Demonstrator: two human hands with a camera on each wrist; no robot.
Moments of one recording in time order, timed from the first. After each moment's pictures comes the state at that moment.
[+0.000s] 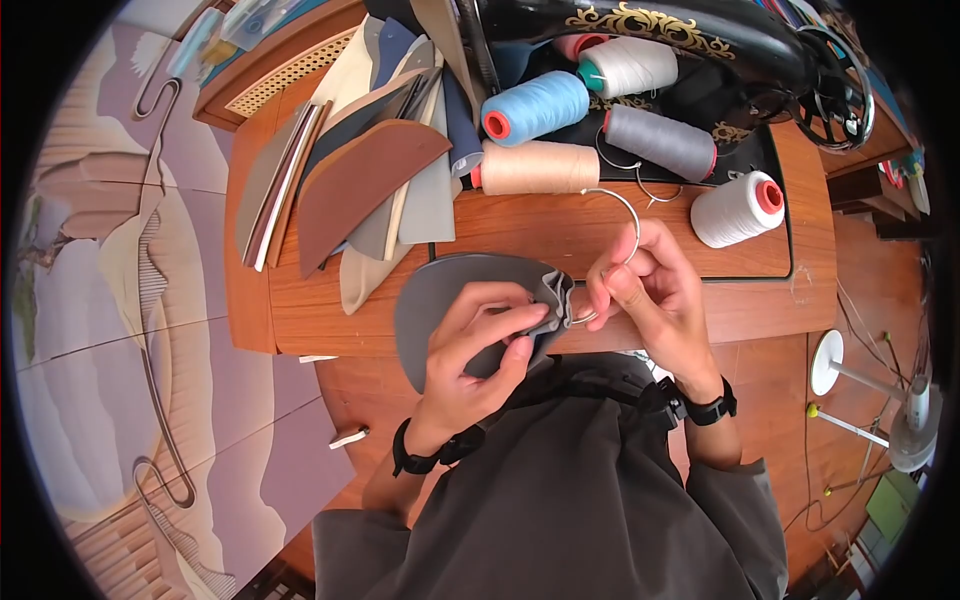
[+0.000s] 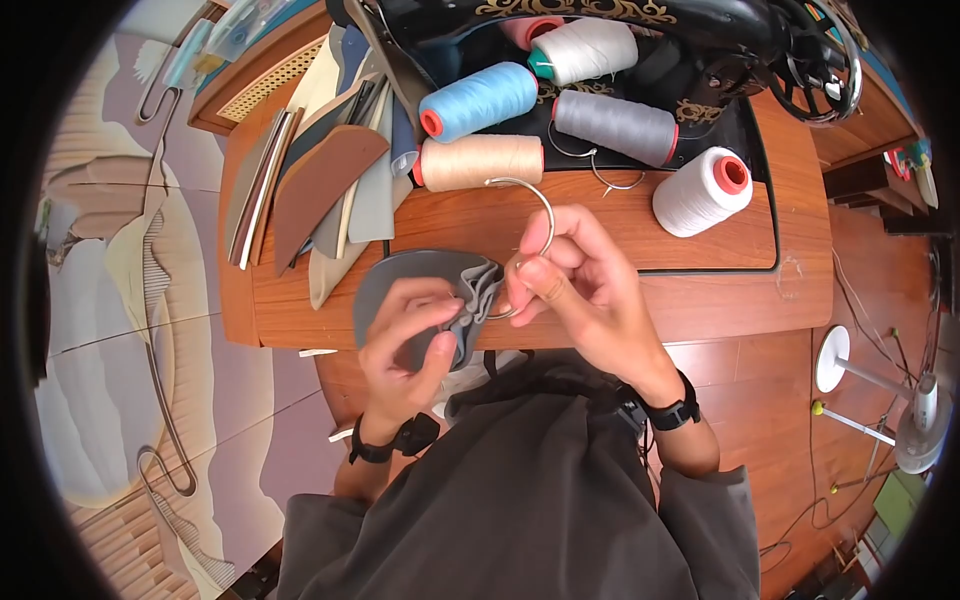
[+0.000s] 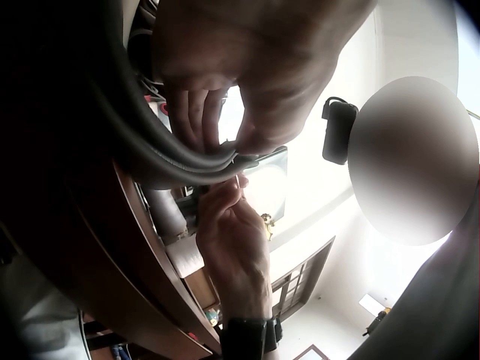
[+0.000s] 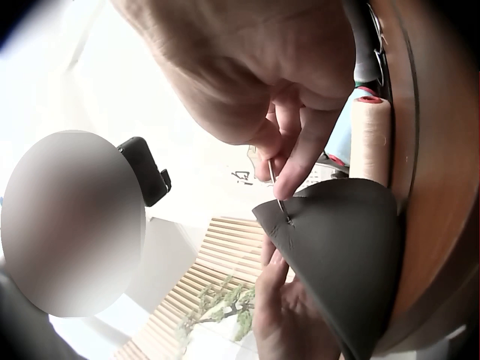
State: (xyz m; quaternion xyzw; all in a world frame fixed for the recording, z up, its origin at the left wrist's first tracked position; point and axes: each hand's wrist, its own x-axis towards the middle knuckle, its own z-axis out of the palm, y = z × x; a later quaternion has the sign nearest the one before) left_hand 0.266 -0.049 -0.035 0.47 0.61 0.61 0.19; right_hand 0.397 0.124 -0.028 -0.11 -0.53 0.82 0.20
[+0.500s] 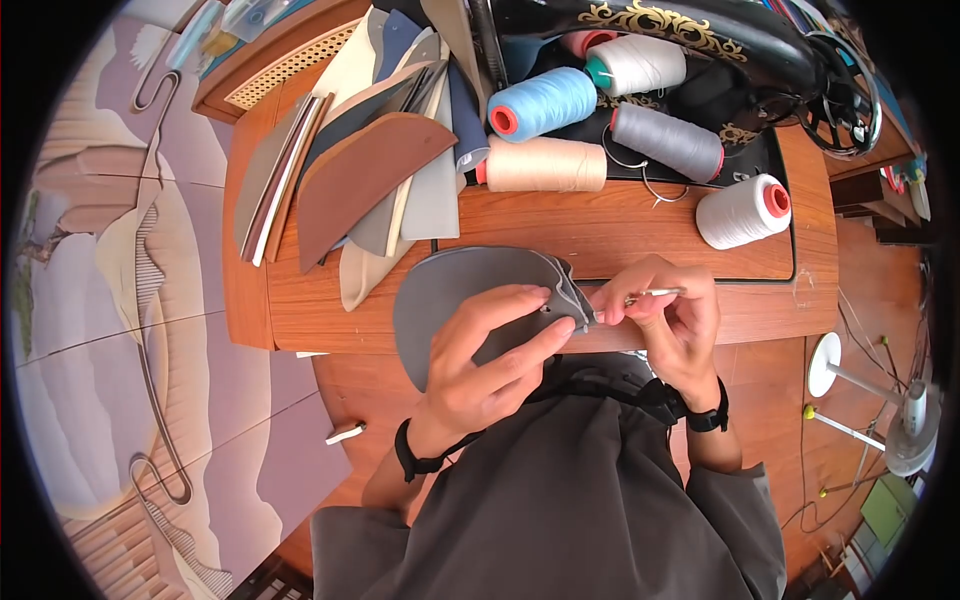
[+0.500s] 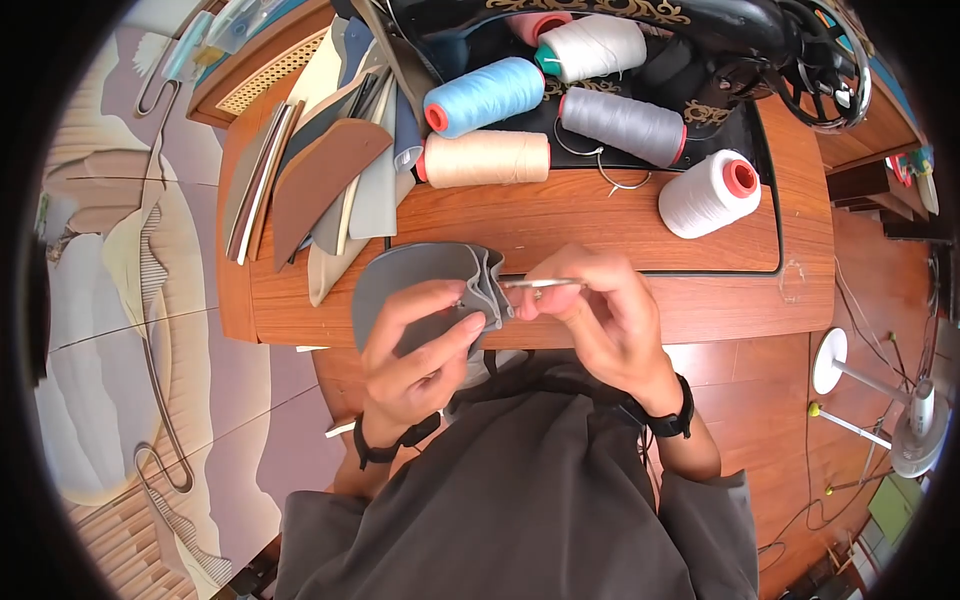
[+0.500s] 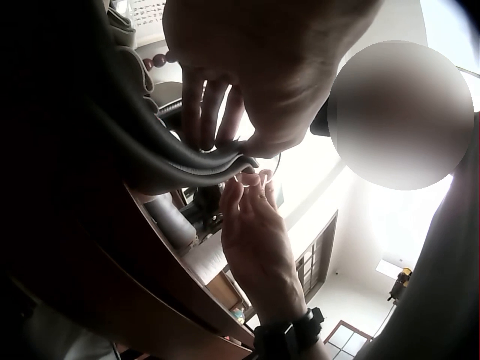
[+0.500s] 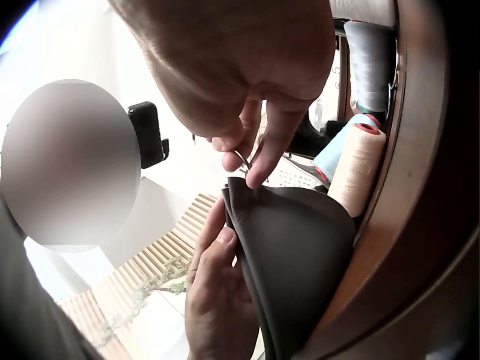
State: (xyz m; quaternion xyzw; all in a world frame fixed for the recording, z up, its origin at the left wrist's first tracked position) left_hand 0.267 -0.040 -0.035 0.59 0.62 0.52 -0.02; right_hand 0.400 0.121 -0.047 0.02 -0.64 0.68 0.36
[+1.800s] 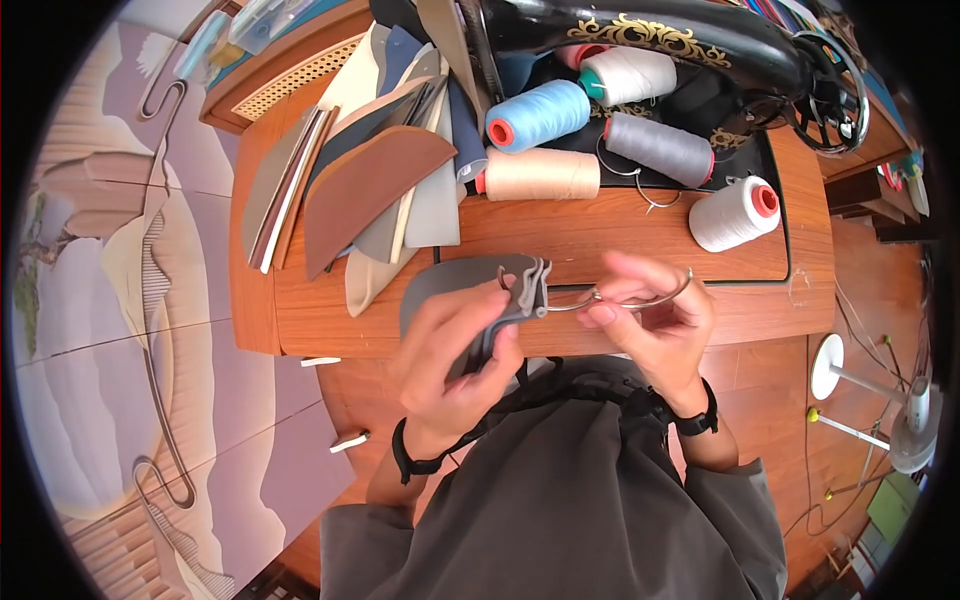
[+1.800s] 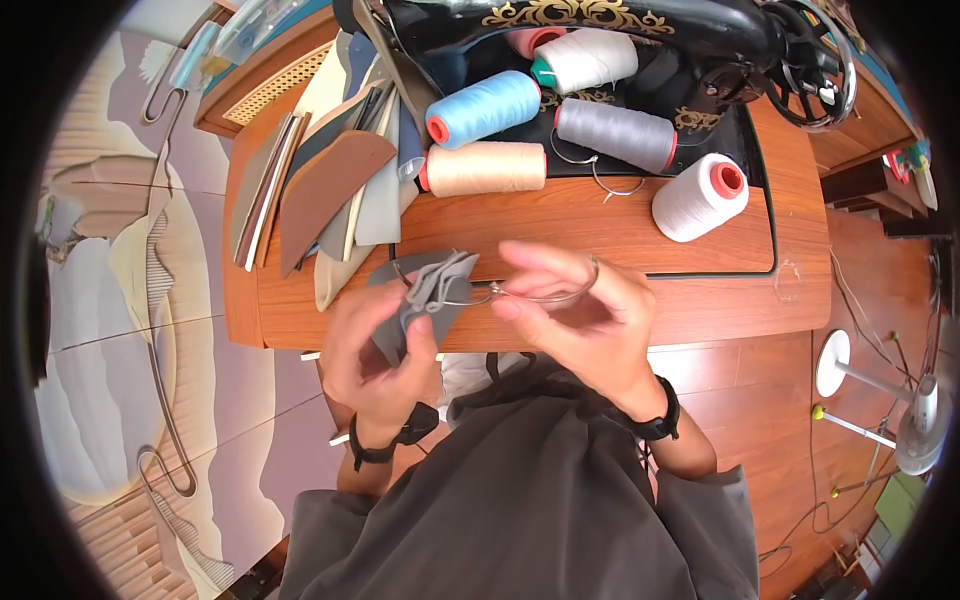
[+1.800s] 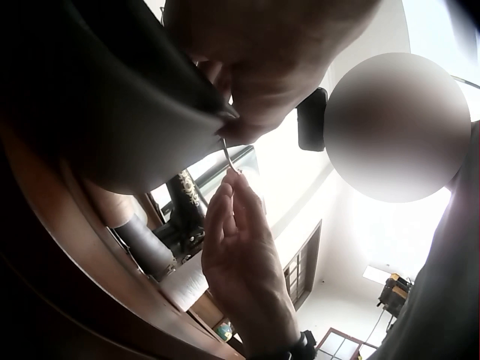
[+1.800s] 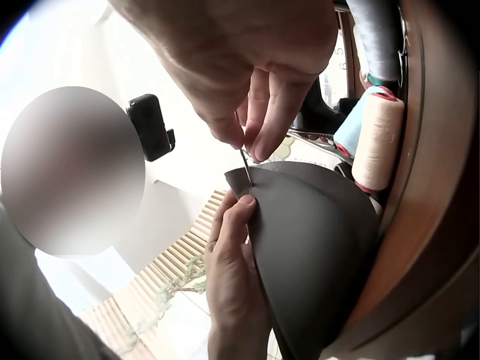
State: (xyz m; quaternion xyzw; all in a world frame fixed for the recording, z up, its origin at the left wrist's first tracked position) left_hand 0.262 -0.037 -0.007 0.51 0.65 0.55 -0.10; right_hand 0.396 0.105 -0.017 -0.18 -0.62 0.68 0.35
